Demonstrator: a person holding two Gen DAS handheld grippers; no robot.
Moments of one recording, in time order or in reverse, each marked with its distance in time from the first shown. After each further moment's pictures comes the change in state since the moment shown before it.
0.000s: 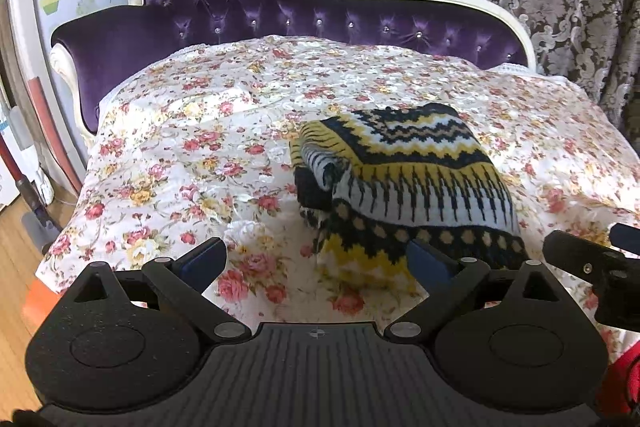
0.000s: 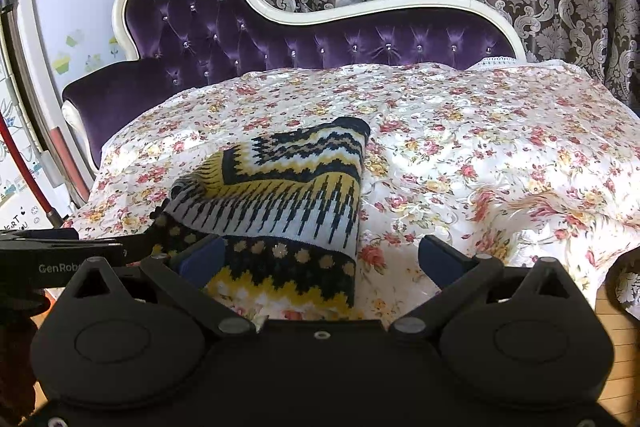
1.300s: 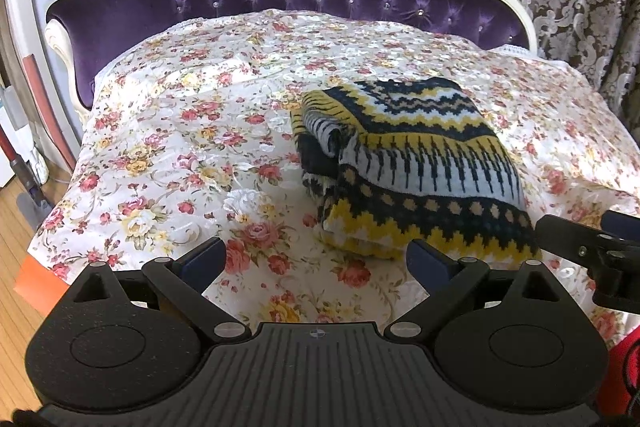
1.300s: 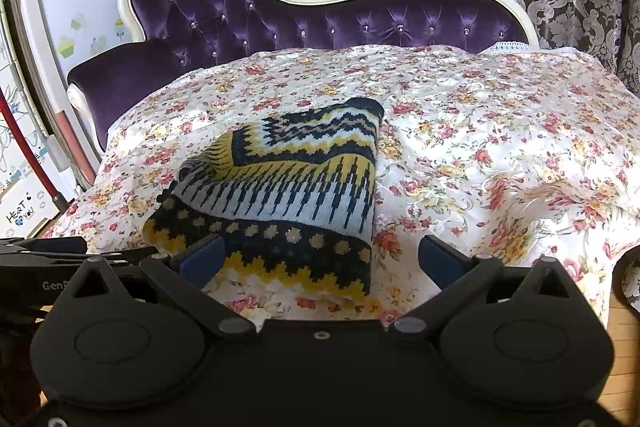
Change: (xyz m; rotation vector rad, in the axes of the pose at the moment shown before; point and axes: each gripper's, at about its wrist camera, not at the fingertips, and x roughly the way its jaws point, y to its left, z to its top) left arm 0.008 0.004 -0.008 -0.014 0.074 -0.010; right arm 0.011 0.006 0.000 -0.007 0.066 0.025
